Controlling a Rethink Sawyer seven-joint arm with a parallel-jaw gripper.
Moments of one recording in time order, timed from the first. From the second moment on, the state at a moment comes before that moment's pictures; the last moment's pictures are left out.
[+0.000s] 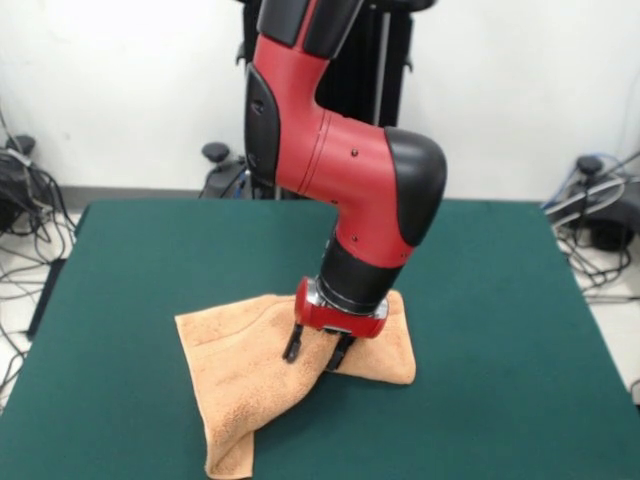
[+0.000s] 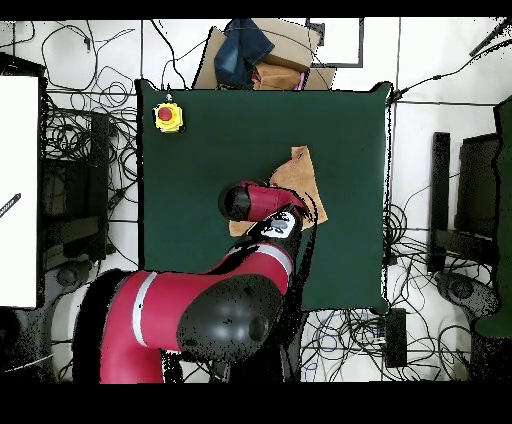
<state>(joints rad) 0.02 -0.02 -0.32 1.30 0.10 0.20 1.59</state>
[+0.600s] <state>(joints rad) 0.02 -0.02 -0.32 1.30 0.10 0.20 1.59</state>
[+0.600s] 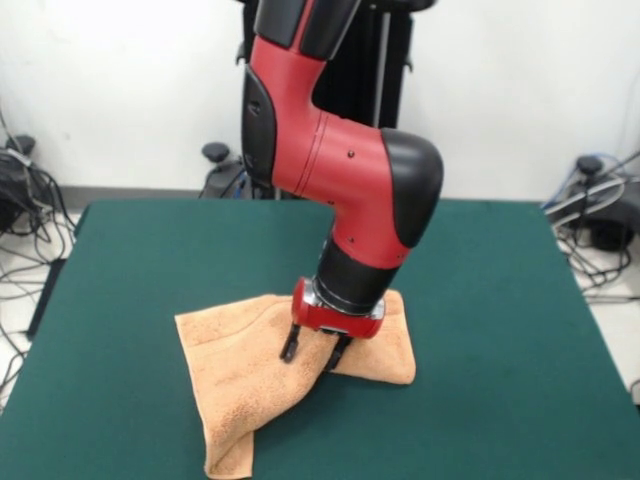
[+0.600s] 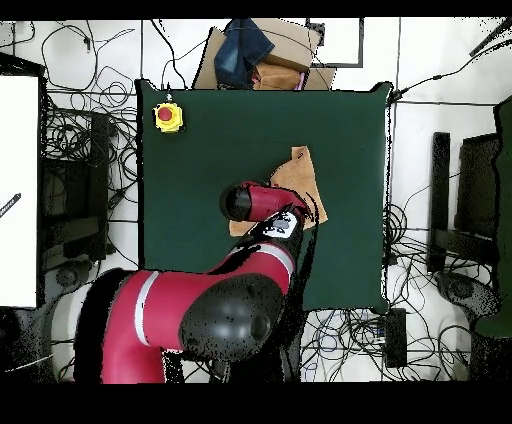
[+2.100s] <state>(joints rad) 0.02 -0.01 -0.32 1.30 0.10 0.19 1.59</state>
